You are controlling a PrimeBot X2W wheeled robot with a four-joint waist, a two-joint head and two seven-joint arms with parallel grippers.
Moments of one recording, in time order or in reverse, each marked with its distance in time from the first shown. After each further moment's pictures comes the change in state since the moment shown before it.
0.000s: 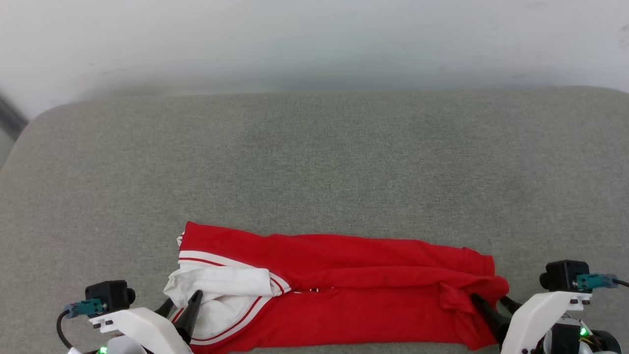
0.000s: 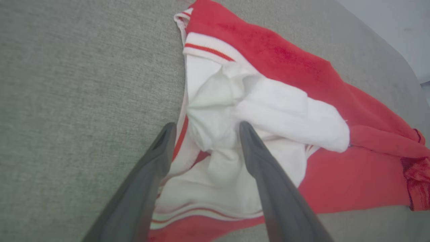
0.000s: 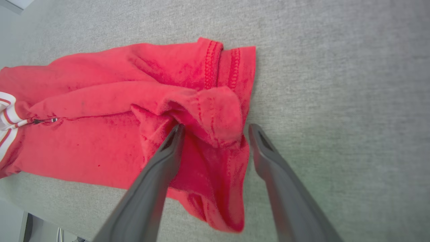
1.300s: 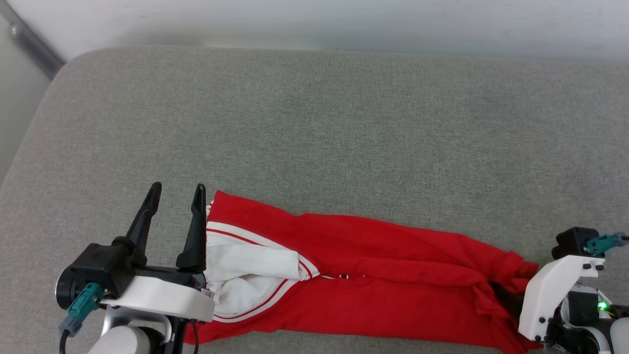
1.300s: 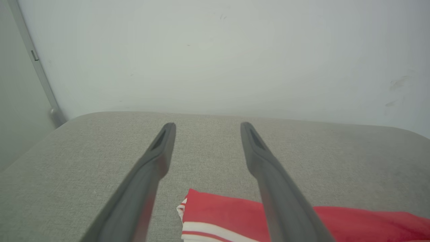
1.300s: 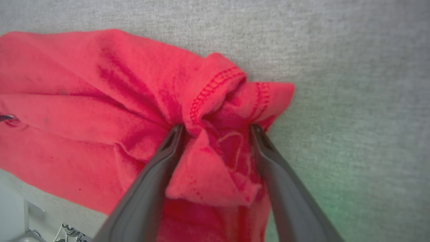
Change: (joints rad) left arm -0.066 -0.039 0.054 -0.352 0.475 0.142 -0.355; right arm -0.063 -0.008 -0.065 -0.063 -0.027 -0.002 0.284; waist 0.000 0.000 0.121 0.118
